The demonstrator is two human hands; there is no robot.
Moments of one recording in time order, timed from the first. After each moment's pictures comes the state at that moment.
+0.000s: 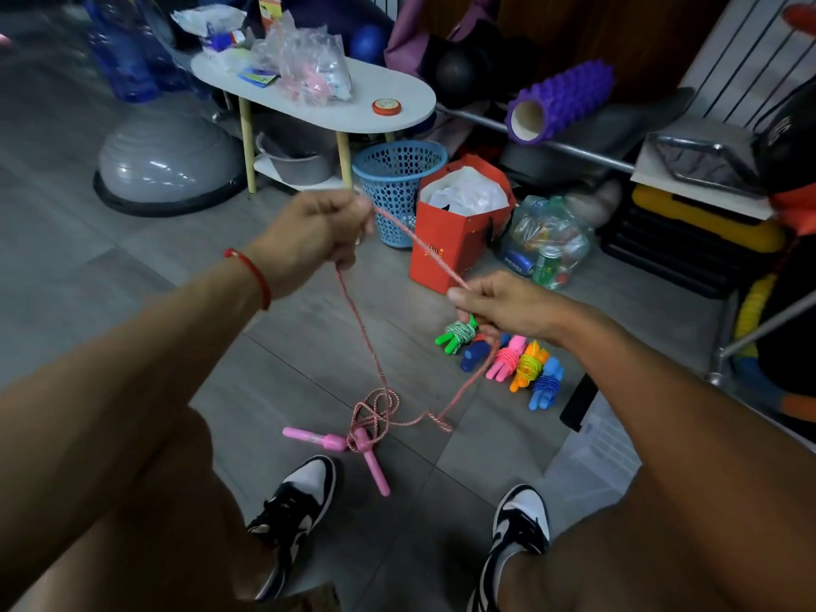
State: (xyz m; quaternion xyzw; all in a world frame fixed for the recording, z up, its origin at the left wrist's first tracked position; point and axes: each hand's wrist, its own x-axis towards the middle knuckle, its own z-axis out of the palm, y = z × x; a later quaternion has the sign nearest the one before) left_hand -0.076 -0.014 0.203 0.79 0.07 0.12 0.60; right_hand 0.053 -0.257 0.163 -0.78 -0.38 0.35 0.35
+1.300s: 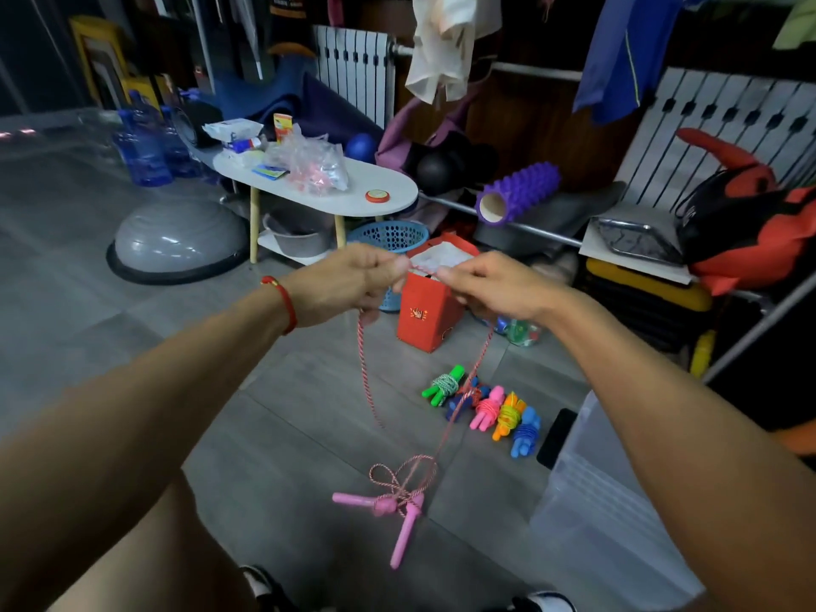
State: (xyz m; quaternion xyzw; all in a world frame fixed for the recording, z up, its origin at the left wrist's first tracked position) left_hand -0.101 -0.059 0.269 0.82 -0.04 0.01 0.57; right_hand 0.024 -0.261 0.279 -0.81 -0.44 0.19 0.34
